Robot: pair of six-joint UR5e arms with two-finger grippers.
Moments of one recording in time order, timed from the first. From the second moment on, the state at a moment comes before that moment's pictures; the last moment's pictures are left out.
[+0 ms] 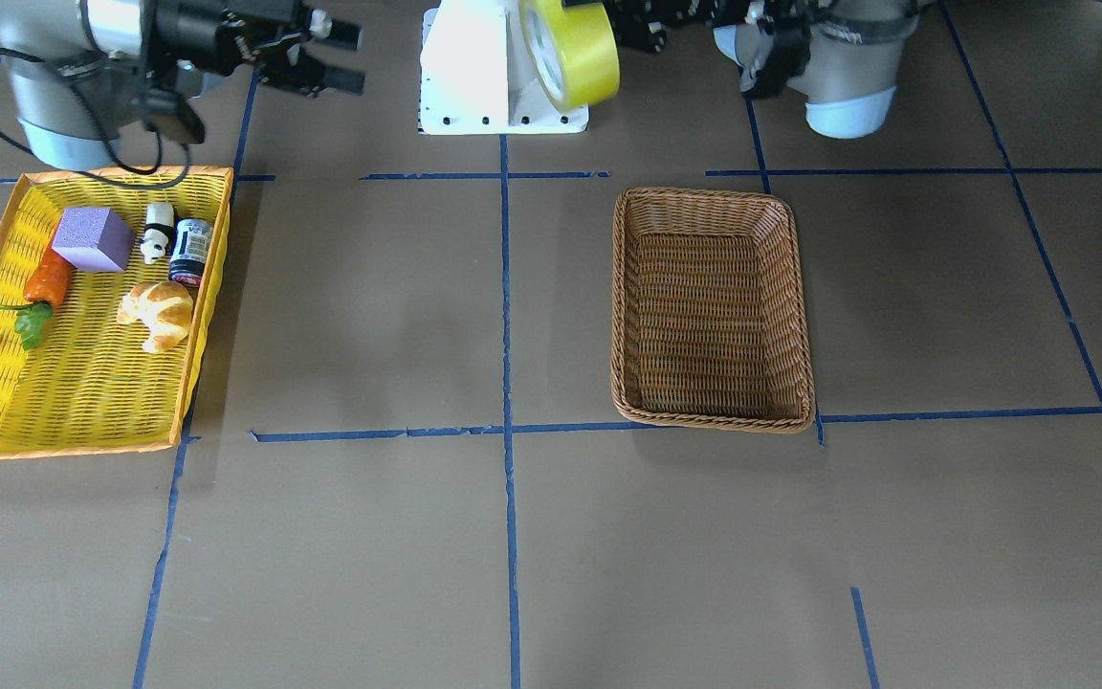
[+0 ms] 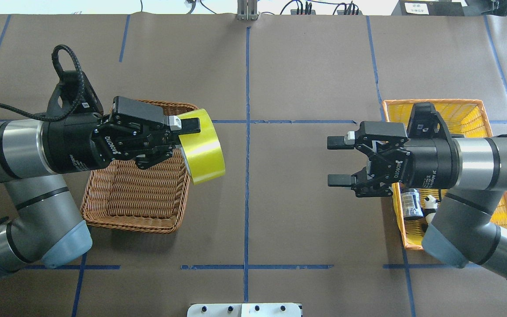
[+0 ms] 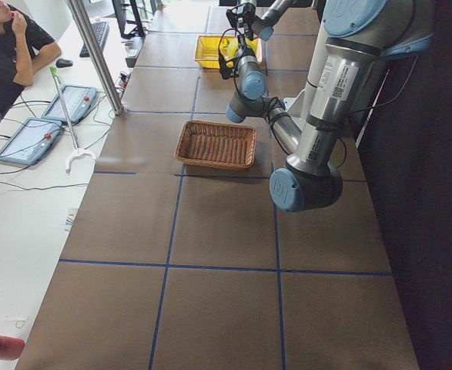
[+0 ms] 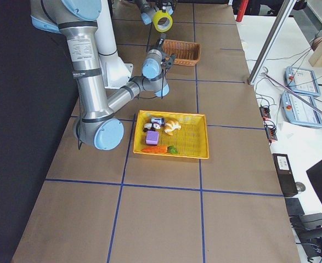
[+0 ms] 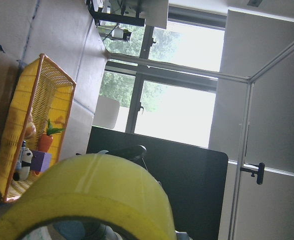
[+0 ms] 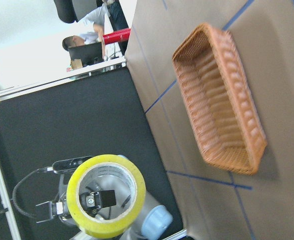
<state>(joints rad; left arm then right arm) -0.62 -1.92 -1.85 -3.18 -1.87 -2.12 0.65 -1.43 1.85 0.10 2.00 2.19</state>
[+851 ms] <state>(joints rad) -0.74 -1.90 -1.91 -2.28 -2.05 -1.73 0.84 -1.57 1.87 -0.47 2.00 1.70</state>
